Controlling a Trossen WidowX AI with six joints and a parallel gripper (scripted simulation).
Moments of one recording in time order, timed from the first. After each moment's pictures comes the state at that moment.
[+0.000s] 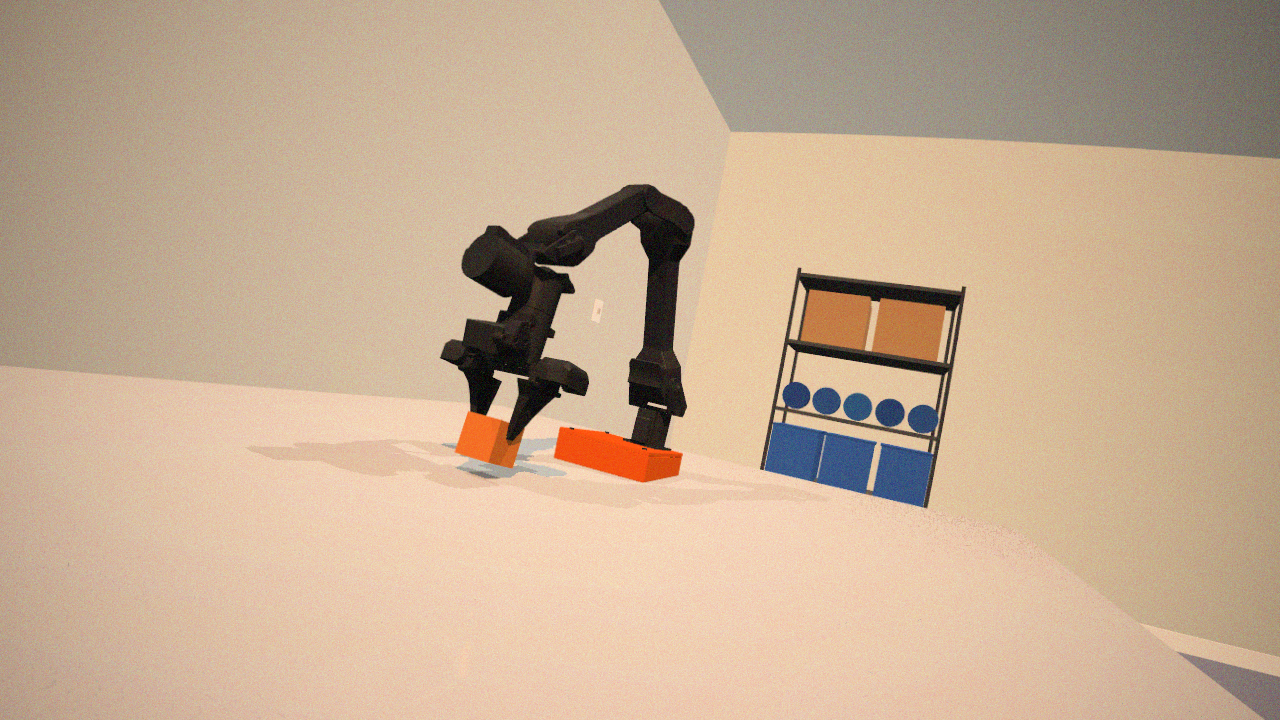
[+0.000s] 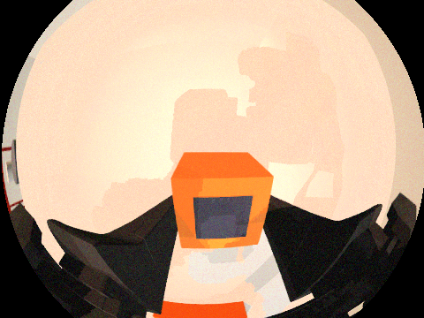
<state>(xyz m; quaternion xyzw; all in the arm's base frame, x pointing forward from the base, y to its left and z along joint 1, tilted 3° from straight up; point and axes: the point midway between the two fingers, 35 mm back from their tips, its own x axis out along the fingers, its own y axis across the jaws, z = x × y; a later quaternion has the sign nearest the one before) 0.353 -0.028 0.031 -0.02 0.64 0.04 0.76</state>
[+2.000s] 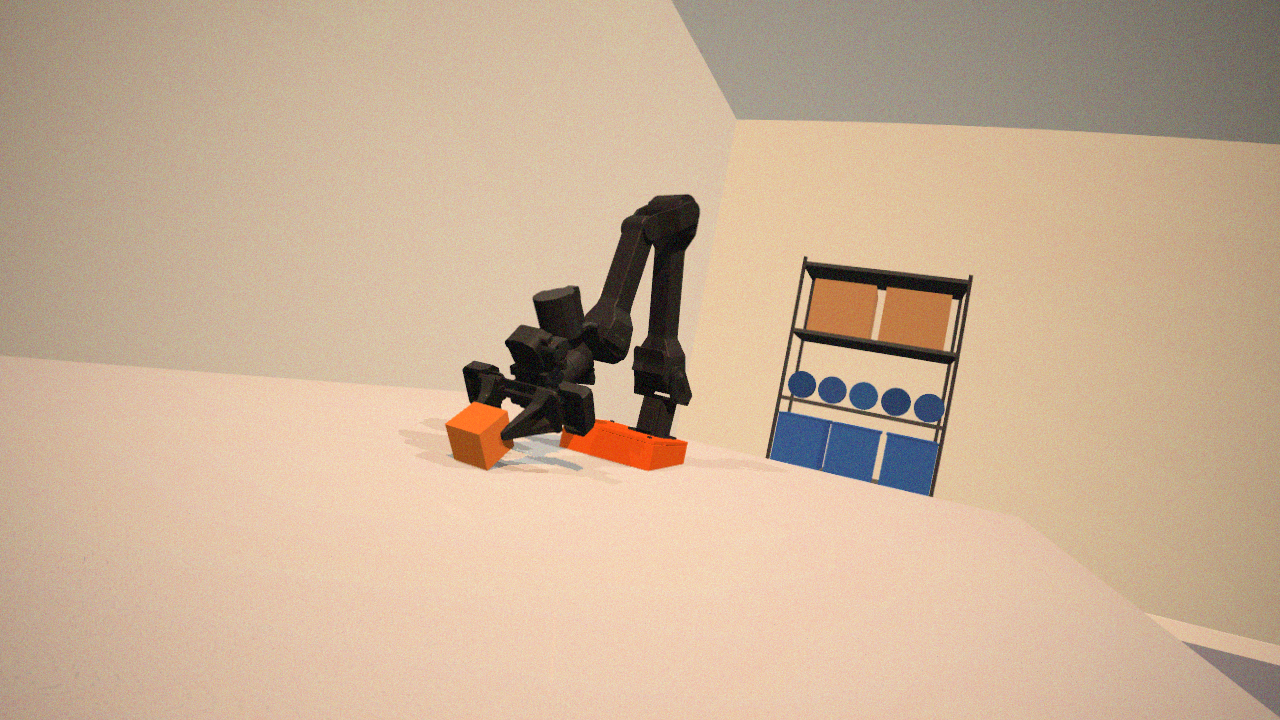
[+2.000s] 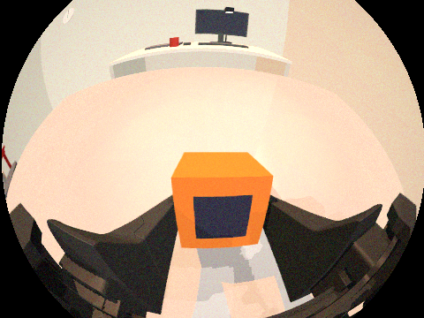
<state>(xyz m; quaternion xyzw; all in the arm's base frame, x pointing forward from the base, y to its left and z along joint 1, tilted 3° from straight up) 0.349 -0.028 0.004 -0.01 0.29 0.04 0.96</state>
